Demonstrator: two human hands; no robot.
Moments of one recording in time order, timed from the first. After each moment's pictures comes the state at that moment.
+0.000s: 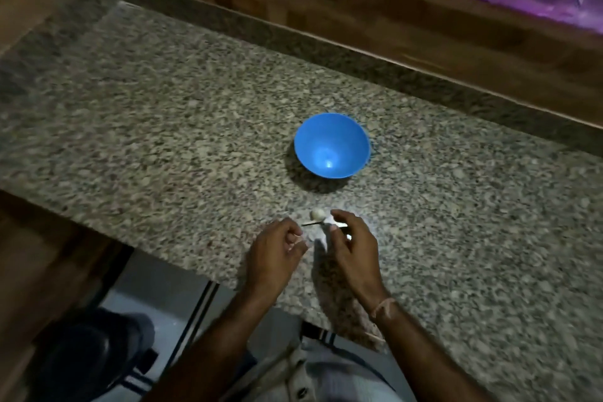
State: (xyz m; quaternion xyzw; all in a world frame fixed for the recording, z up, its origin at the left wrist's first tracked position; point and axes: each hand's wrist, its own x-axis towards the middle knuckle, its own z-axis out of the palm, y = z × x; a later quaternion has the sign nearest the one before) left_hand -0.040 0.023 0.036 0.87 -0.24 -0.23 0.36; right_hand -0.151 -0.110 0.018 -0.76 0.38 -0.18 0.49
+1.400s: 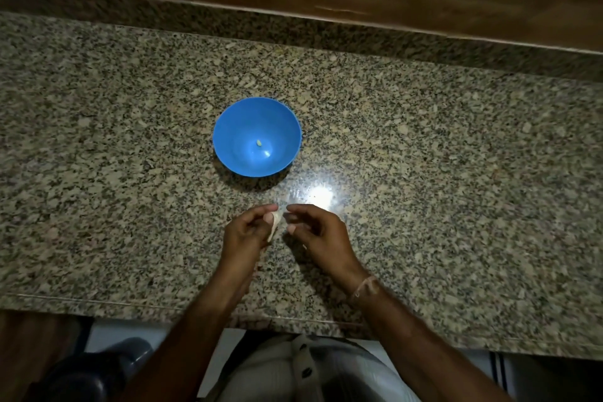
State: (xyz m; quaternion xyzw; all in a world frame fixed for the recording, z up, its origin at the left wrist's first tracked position) left_hand -0.032 -0.039 0.017 0.71 -0.10 -0.43 0.56; right_hand -0.163 -0.145 0.010 -0.64 0.41 -0.14 0.64
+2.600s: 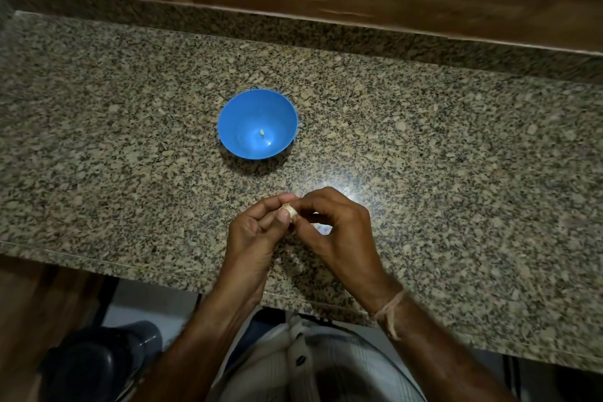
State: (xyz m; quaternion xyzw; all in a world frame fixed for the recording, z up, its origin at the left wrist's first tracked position) left_hand -0.109 -0.038 0.113 0.59 -0.08 -0.43 0.68; right_hand -0.215 -0.147 0.103 -0.78 0.24 -0.25 0.52
